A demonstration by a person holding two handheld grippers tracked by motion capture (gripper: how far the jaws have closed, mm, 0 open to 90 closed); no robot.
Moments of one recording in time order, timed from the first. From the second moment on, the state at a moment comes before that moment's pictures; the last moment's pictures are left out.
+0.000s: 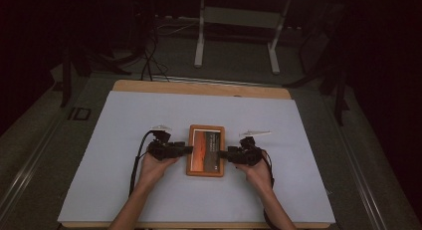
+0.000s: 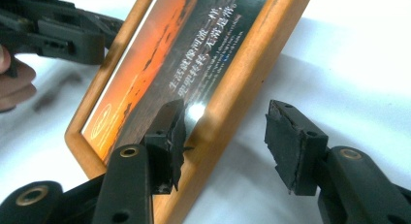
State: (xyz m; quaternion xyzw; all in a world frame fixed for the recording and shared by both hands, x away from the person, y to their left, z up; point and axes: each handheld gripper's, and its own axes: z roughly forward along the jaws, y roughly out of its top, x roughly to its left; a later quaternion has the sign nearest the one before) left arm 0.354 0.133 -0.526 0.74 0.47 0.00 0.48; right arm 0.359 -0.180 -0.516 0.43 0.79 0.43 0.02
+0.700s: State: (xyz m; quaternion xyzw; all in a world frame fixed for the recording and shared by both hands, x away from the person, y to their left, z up) left arm 0.322 0.147 -0.511 0.74 0.46 0.09 0.48; right arm 0.338 -0.177 -0.501 0.39 0.81 0.42 0.10
